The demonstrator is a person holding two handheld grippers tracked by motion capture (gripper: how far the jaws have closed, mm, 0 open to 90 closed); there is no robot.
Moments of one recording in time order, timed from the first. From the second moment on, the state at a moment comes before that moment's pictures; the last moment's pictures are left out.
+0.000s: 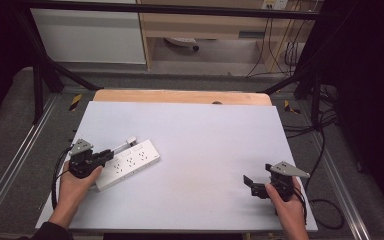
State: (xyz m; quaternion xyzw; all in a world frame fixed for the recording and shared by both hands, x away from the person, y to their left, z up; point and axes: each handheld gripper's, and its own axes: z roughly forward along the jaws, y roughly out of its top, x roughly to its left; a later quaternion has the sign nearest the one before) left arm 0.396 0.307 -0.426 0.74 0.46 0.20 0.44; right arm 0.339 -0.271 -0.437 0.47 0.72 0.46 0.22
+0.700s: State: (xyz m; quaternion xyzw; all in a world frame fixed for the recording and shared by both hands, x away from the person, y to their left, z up) left arm 0.395 0.306 -0.422 0.72 0.46 0.21 0.48; right arm 0.339 -0.271 -0.437 0.47 0.72 0.46 0.22
